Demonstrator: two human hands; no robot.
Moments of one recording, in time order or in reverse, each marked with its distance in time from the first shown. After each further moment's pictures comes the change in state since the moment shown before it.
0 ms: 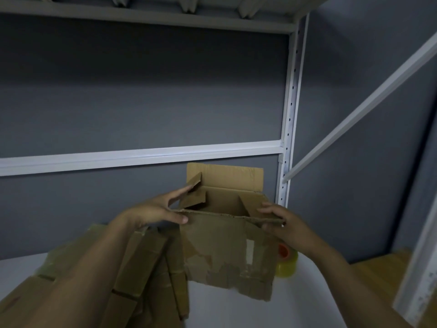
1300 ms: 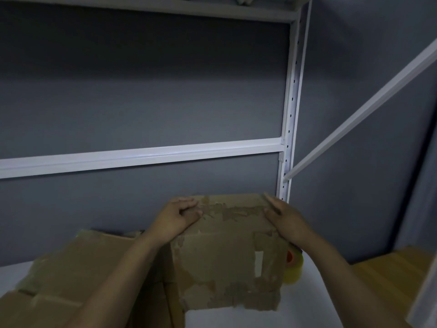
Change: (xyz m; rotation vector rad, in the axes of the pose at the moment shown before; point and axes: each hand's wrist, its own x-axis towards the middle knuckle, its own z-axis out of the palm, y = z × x) left_hand 0.039 0.003 0.053 0.024 0.478 -0.049; right_hand 0.041 0.012 0.000 -0.266 0.082 0.175
